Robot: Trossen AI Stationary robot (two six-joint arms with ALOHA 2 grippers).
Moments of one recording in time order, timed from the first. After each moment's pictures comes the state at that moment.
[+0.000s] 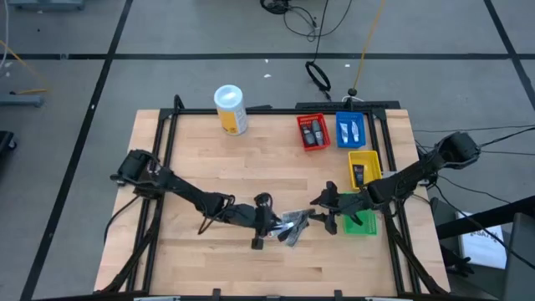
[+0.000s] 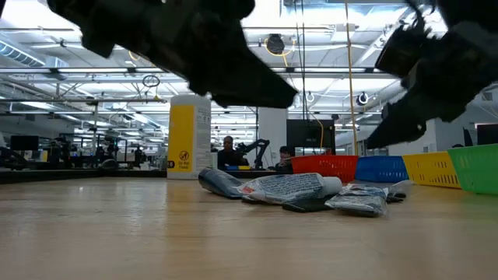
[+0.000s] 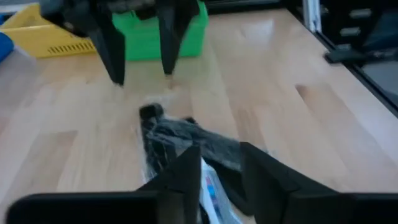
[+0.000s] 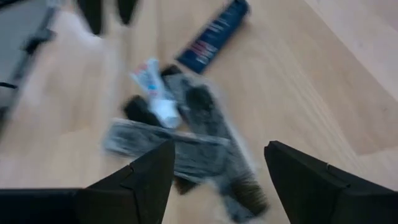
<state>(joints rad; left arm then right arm) -0.33 1.87 0.95 0.49 -0.18 -0.06 0.40 1.29 0.37 0.31 0.28 0.54</state>
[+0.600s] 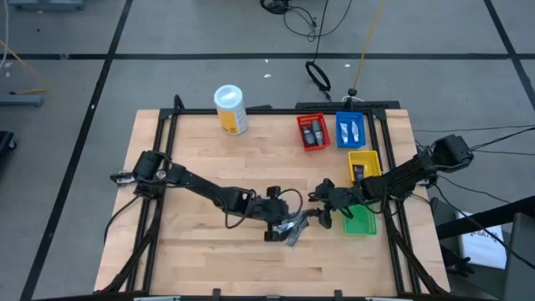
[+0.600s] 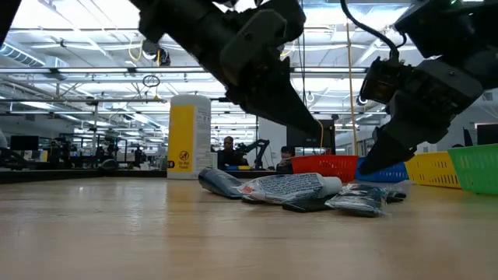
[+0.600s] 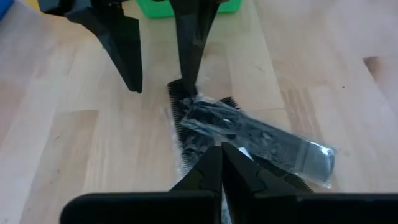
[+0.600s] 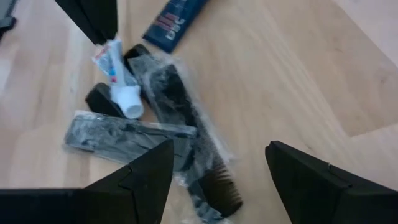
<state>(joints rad) -0.24 1.98 1.24 0.04 -0.16 -0.07 0.27 1.40 0.37 0.34 0.15 0.56</state>
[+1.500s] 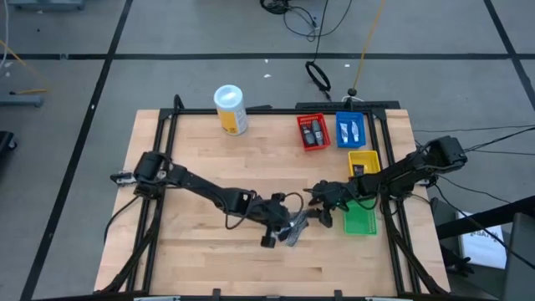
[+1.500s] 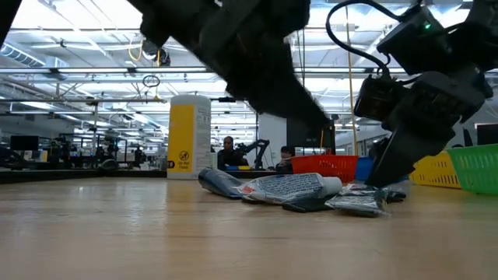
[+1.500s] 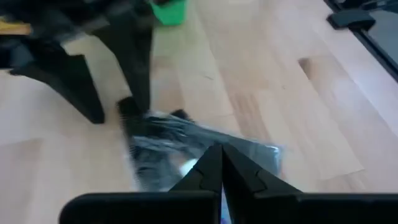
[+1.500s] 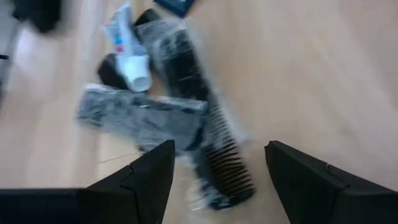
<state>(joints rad) -0.26 2.00 1.25 0.08 0.01 -0.01 0.19 1.48 0.36 0.37 -0.11 0.53</state>
